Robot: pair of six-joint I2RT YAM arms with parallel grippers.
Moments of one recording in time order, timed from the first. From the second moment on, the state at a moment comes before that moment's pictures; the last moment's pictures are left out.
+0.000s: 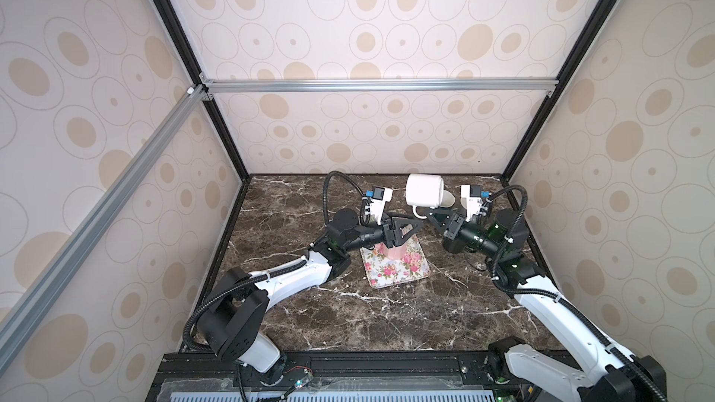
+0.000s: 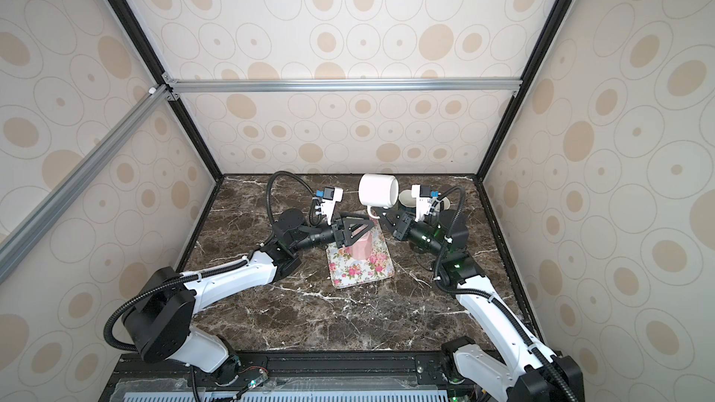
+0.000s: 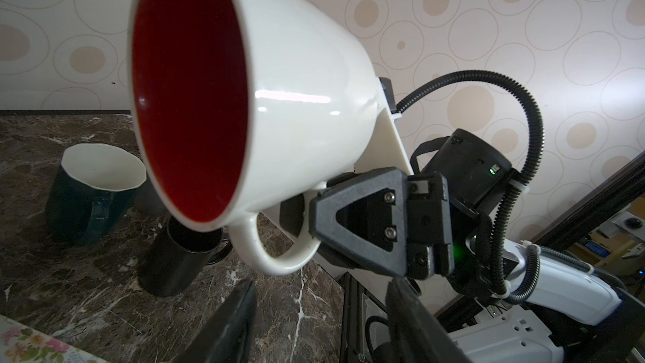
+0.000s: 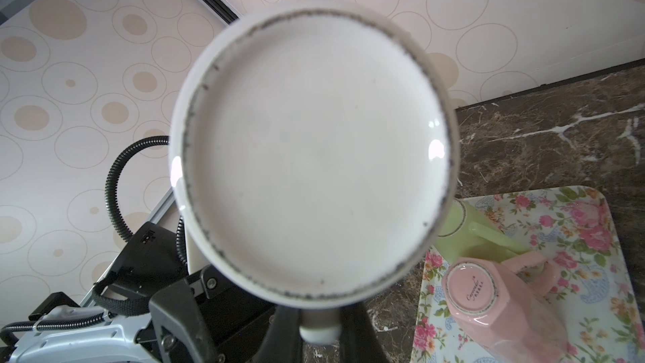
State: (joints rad) left arm -0.72 1.53 0.93 0.73 0.57 -0.75; right arm 0.29 1.01 0.73 0.26 -0.61 0.79
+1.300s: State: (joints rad) left arm -0.70 1.62 1.02 0.72 0.59 -0.78; right arm 0.29 1.03 0.69 0.34 -0.66 0.80
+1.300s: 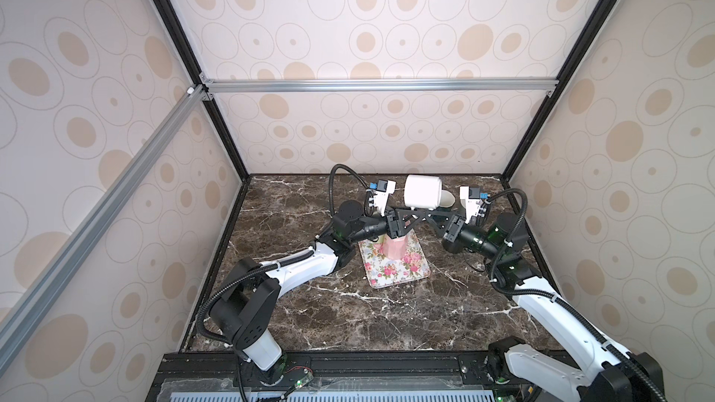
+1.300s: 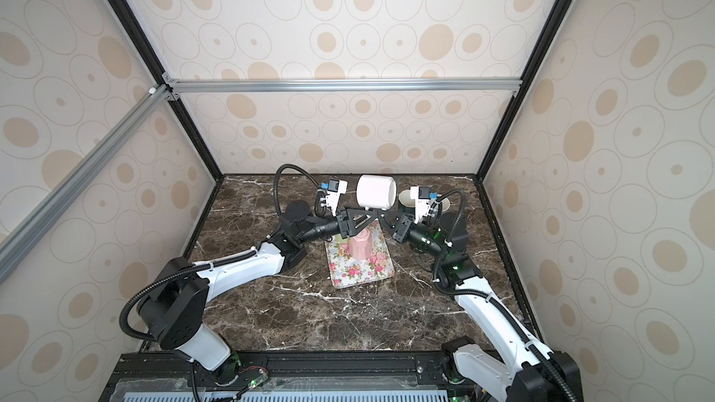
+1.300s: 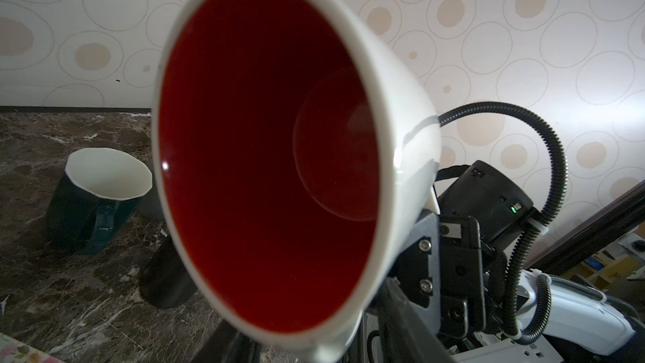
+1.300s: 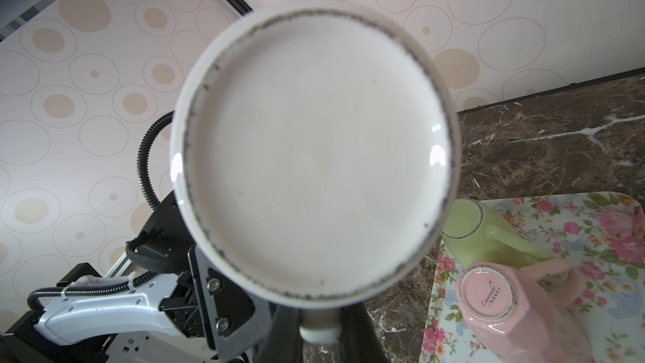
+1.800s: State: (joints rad) left arm -0.69 1.63 1.05 0.70 0.62 -0.80; right arm 0.29 1.03 0.67 0.41 -0.68 0.74
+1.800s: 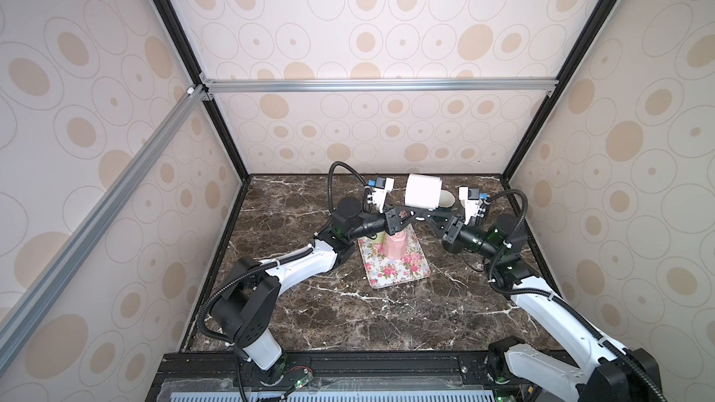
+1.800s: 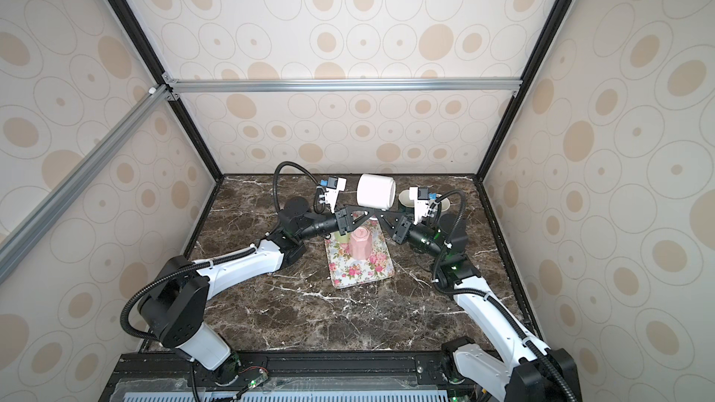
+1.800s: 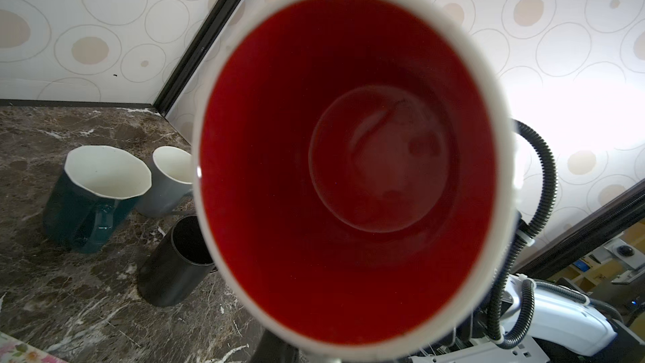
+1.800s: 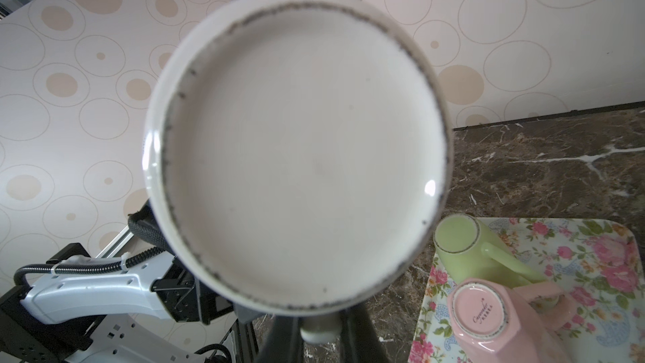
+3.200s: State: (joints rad) left arm -0.70 1.58 1.09 0.37 0.42 -0.55; right arm 0.31 1.06 0.66 0.37 -0.65 0.70
